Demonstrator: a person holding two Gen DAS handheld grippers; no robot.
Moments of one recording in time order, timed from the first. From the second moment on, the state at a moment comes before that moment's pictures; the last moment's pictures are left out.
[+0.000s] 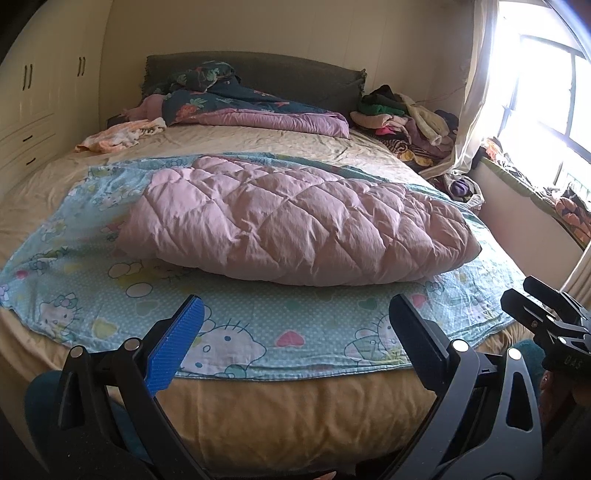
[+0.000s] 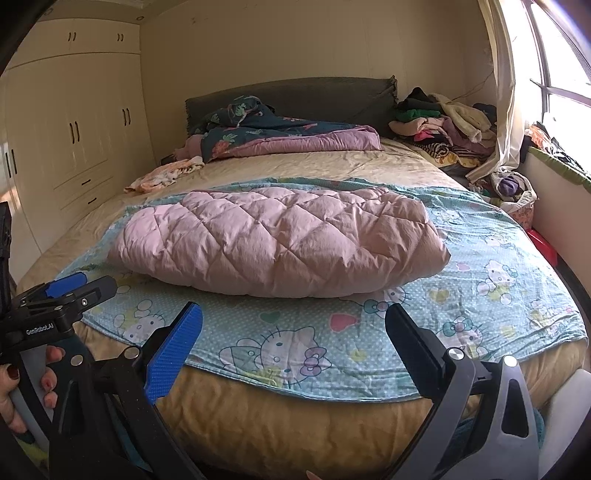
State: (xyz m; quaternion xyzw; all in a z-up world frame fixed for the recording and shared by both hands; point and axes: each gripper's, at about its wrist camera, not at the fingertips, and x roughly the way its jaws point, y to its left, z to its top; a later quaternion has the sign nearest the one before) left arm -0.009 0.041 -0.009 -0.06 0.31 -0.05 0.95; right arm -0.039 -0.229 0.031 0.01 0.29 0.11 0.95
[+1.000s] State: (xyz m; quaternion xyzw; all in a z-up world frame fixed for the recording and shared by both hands) left arm -0.011 0.046 -0.007 -0.06 0.31 -0.04 0.95; right arm -0.039 -0.228 0.030 0.01 0.29 0.11 0.95
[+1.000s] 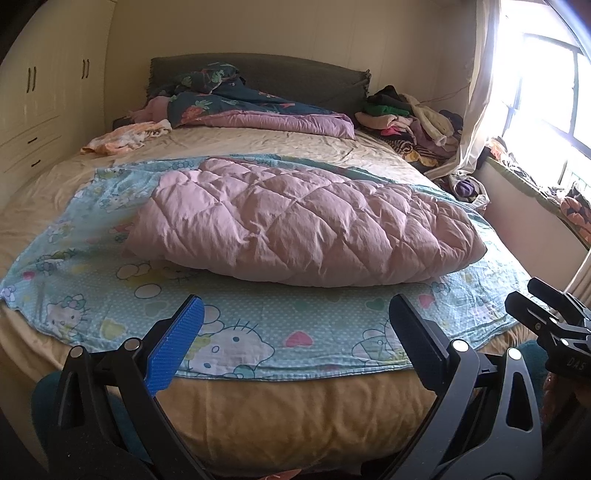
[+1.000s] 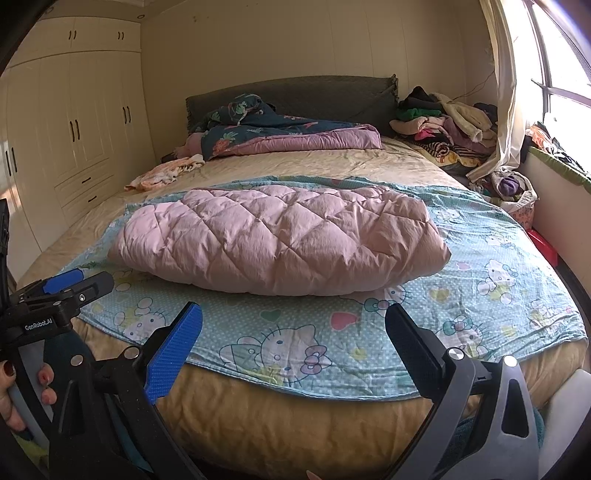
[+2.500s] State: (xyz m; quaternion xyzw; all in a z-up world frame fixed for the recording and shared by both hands) left arm -0.003 0.079 -0.006 -0.09 0.32 0.01 0.94; right arm -0.034 -0.252 0.029 0.02 0.30 0.08 0.95
